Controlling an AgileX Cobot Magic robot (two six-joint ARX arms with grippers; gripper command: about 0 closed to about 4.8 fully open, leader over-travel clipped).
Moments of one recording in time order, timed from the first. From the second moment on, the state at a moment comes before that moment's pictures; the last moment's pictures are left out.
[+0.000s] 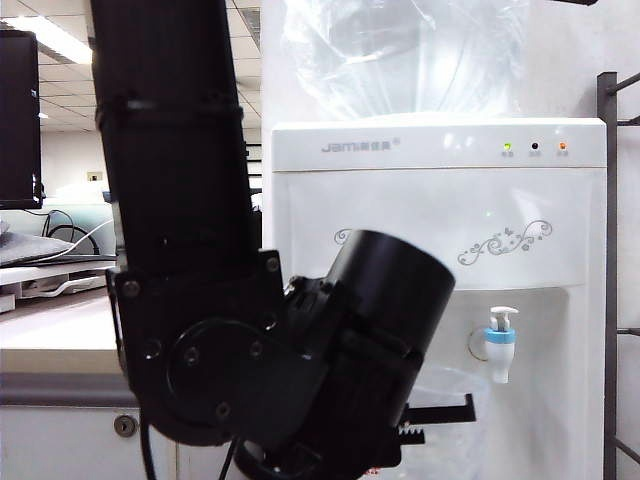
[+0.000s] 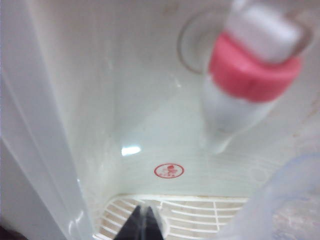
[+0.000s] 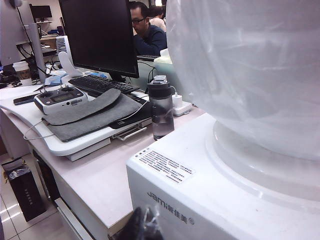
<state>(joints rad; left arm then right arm) -1.05 2.33 0.92 0.88 -0.84 -0.51 0.44 0.83 0.53 0.35 -0.31 0.12</state>
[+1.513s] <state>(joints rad) -1.09 2.27 0.92 1.03 -0.88 -0.31 0.40 0.78 0.53 0.33 -0.28 0.12</state>
